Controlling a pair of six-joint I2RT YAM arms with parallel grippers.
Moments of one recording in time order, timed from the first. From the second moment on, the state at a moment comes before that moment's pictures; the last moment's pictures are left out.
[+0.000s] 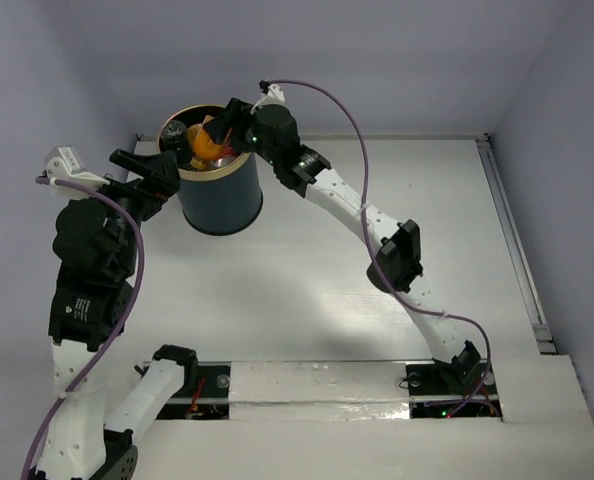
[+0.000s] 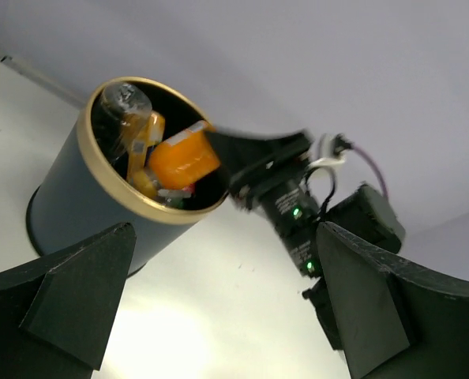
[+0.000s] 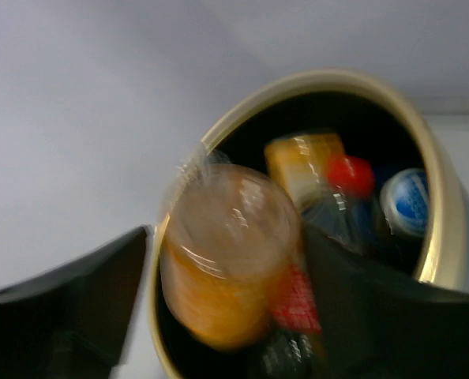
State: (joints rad) left arm -0.20 0.77 1.32 -0.53 -0.26 -0.70; right arm 0.80 2.46 2.62 -0.15 0.09 0.75
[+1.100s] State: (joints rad) left arm -0.21 0.76 1.25 -0.54 0.06 -0.73; right arm 0.84 0.76 1.22 -0.19 0.34 0.56
